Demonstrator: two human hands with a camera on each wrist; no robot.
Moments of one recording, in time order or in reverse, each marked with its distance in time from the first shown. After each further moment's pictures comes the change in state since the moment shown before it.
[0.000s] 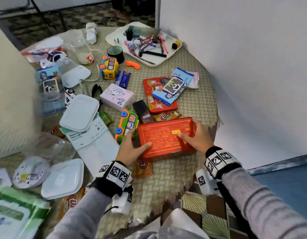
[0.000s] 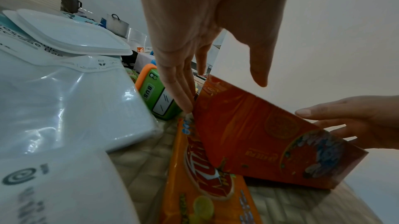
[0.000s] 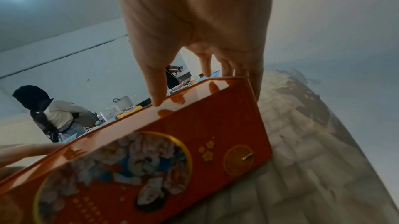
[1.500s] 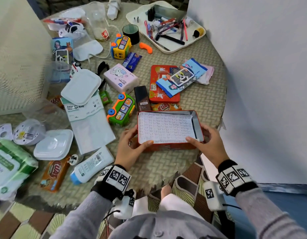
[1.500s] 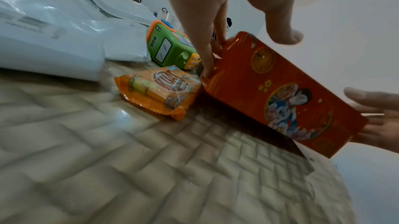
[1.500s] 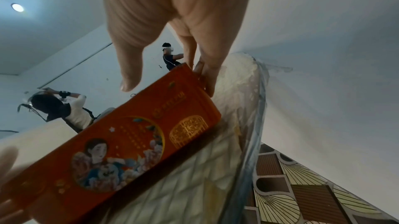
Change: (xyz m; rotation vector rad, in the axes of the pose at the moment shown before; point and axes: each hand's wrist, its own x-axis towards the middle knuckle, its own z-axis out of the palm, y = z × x) left_hand -0.042 0.003 0.078 -0.236 0.352 0.066; right_hand 0.021 0.080 -0.037 0.461 -0.177 -0.173
